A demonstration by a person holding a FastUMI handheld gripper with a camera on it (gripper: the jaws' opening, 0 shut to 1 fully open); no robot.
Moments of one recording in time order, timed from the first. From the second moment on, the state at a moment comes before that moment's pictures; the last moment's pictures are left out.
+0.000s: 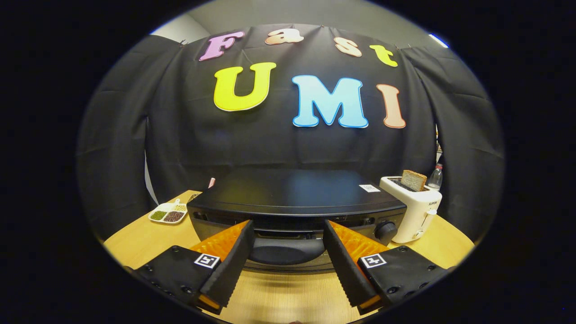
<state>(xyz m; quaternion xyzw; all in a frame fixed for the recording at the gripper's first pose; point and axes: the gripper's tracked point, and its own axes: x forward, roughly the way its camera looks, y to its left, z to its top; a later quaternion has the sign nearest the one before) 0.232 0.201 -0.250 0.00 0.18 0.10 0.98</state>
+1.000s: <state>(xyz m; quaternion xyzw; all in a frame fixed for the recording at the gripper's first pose) 0.124 0.188 -0.326 0.00 0.30 0.09 0.95</state>
